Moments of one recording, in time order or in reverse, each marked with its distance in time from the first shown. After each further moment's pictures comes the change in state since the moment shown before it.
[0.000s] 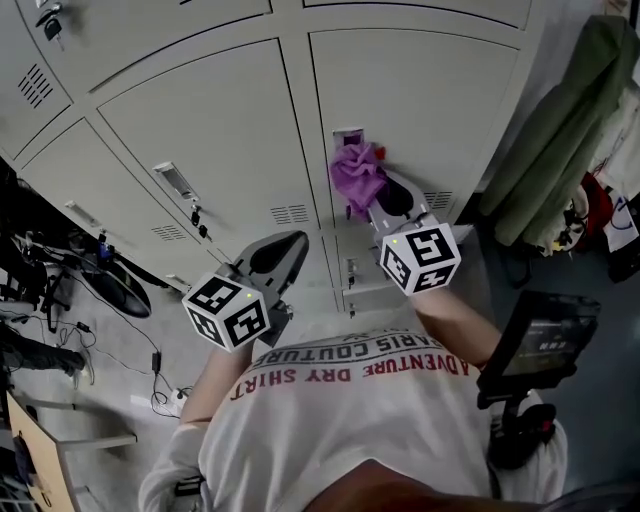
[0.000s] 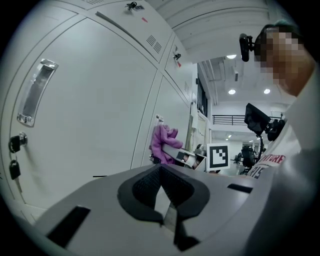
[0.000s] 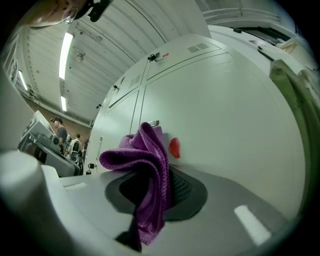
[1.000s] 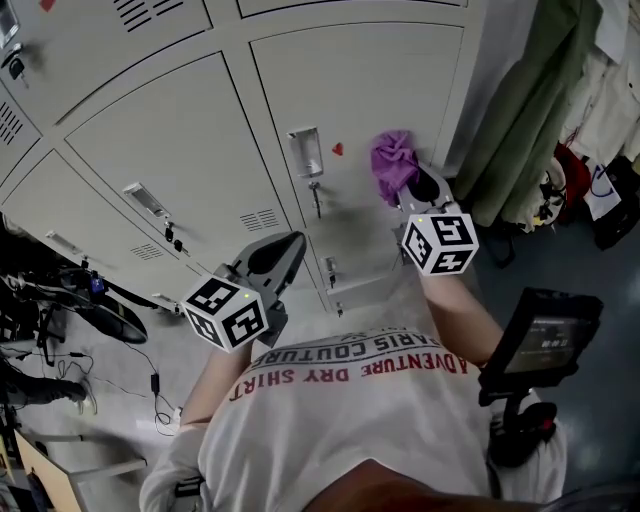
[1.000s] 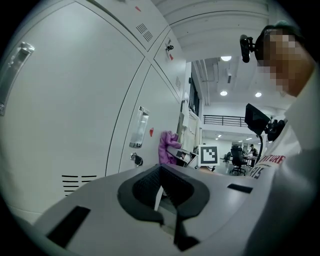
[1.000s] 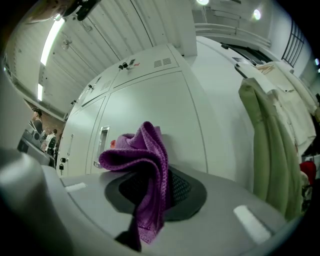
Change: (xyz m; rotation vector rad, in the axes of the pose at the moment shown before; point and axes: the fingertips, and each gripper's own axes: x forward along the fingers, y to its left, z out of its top) left arm 0.032 -0.035 -0.005 0.004 0.026 -0.113; right arm -0.069 -0.108 0.001 0.007 0.003 -0.289
